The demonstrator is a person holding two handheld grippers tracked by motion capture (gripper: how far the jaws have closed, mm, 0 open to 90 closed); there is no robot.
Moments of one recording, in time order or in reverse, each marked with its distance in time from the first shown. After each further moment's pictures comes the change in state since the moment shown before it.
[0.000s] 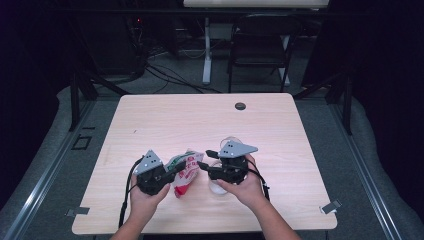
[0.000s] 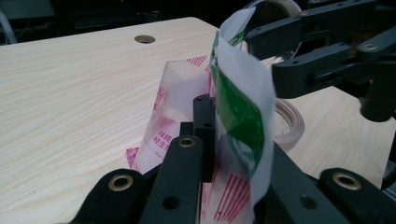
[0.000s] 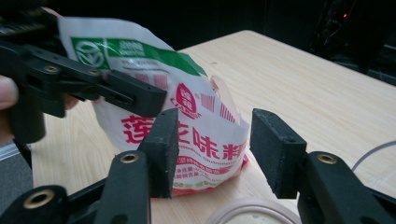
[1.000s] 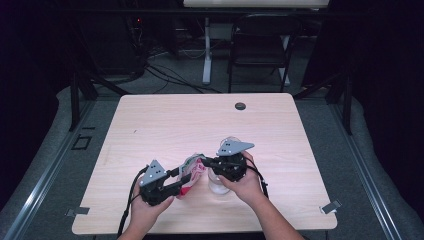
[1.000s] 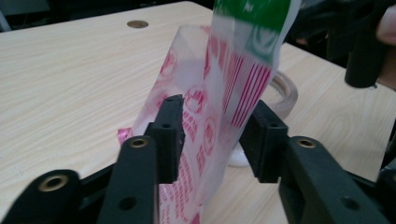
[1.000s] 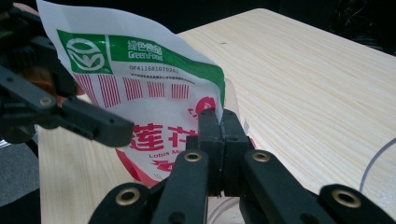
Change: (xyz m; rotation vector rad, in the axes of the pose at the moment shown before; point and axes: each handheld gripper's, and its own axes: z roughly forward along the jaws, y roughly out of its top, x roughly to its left) left arm -0.009 -0.023 0.005 0.060 0.011 0.022; right arm -0.009 -0.003 0.008 0.071 0.058 0.002
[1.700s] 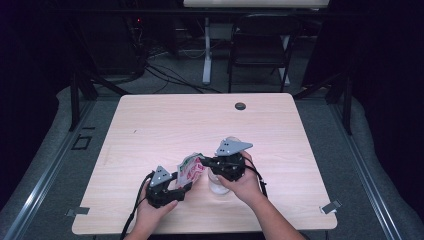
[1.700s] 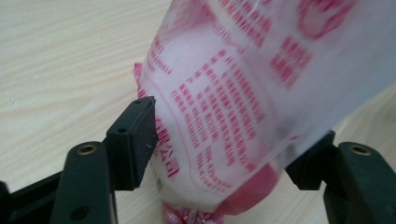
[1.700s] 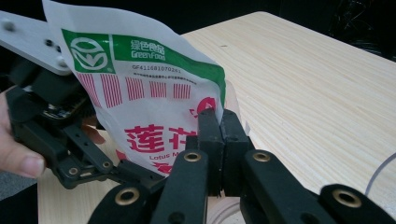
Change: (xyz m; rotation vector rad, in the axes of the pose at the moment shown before) left arm 0.018 -0.042 0.033 0.112 0.088 -0.063; right arm 0.002 0.002 0.002 -0.007 -0.003 -0.011
